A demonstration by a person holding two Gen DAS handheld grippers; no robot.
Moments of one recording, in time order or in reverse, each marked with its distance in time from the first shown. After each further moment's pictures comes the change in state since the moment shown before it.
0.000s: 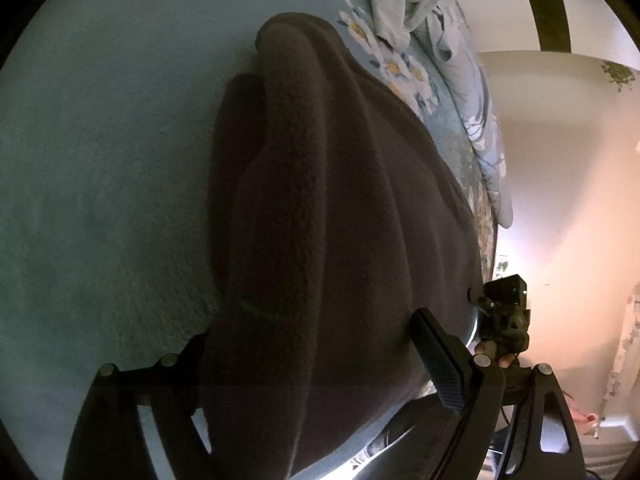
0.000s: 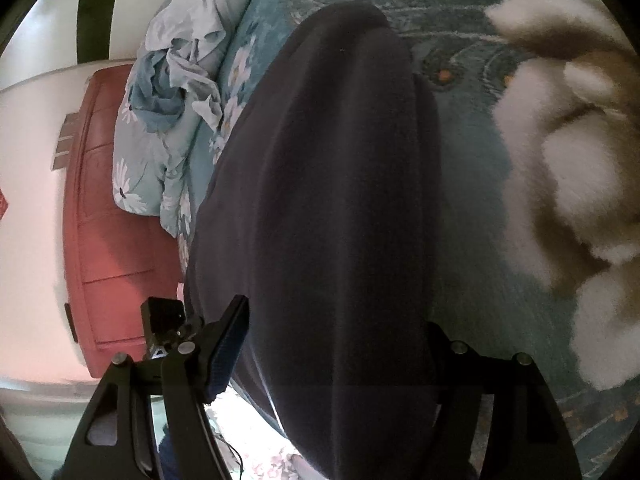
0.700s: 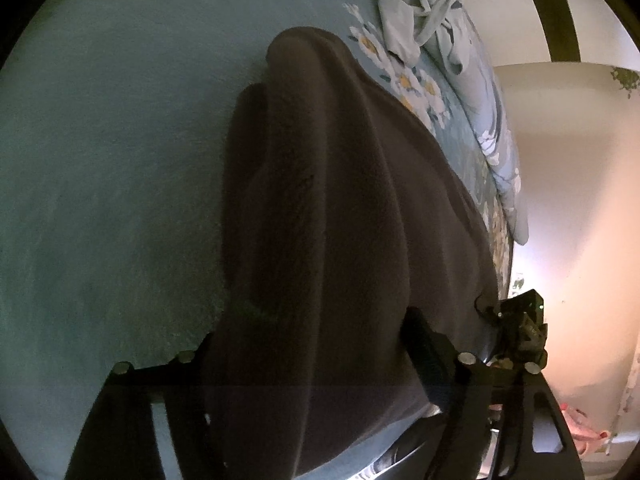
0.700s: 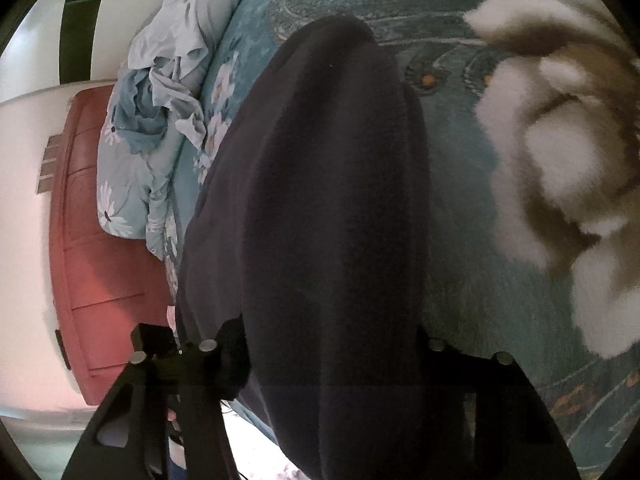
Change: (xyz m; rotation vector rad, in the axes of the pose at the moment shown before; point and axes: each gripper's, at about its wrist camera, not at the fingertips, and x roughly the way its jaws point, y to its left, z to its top) left arm -0.007 -0.002 -0.010 -0.016 -0.082 0.048; right arm -0.004 0.007 -0.006 0.061 -0.068 -0.070
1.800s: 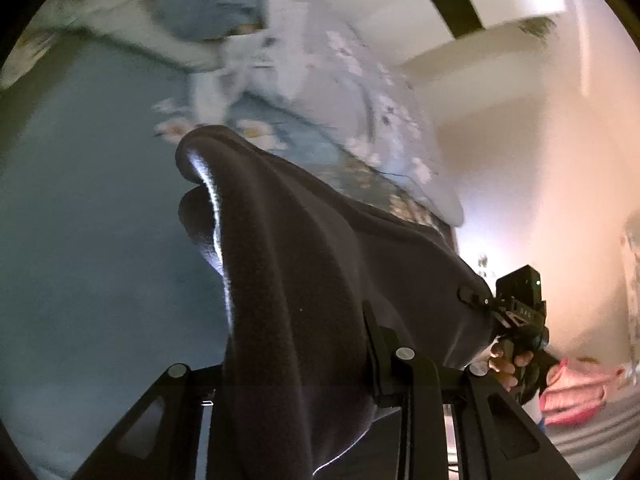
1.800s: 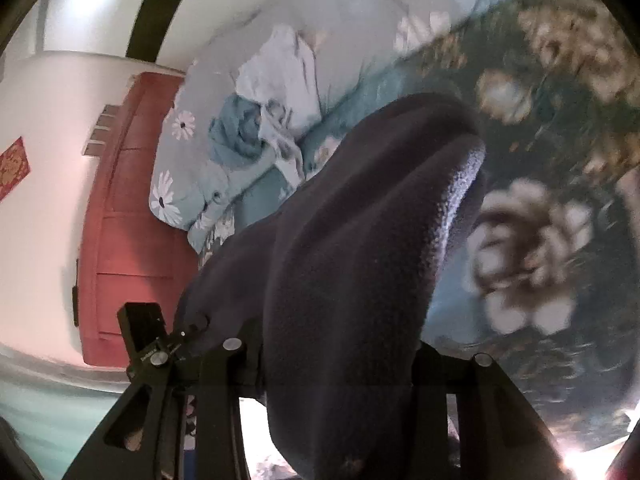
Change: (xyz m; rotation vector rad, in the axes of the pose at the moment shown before) left arm -0.062 -0.199 -0.021 0.303 -0.097 -0.129; right arm -0.189 0.098 -0.012 -0.227 -0.143 0.013
